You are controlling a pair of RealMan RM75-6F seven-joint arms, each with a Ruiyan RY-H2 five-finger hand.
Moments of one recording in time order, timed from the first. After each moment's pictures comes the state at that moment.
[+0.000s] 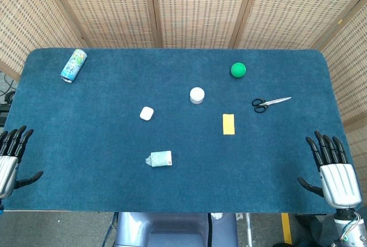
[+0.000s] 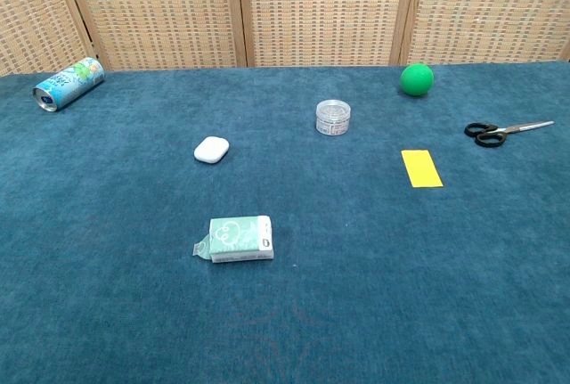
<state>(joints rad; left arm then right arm) -0.08 -1.11 -0.02 -1.62 1.54 1.52 0.09 0.06 -1.15 0.05 -1.63 -1.63 1.59 -0.16</state>
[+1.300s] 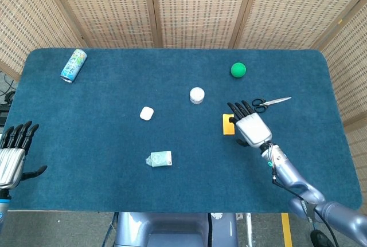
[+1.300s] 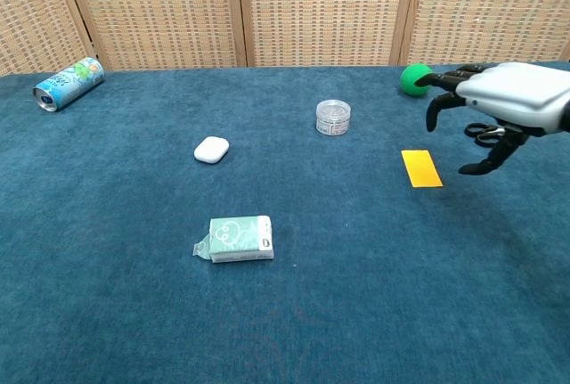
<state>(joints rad) -0.14 -1.15 -0.06 -1.59 1.45 1.41 0.13 0.64 -1.49 0.20 -1.18 -1.52 0.91 -0.20</state>
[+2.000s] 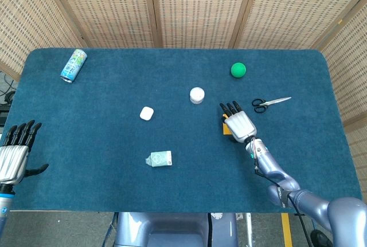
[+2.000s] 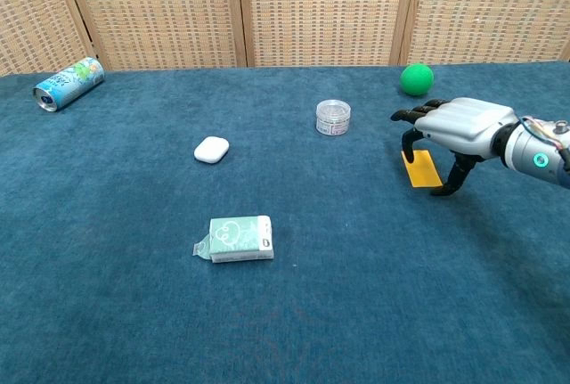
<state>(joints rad) -0.17 -1.16 -0.07 -1.58 1.40 1.36 0.16 0.75 -1.70 0.19 -0.95 -1.38 0.78 -0.31</state>
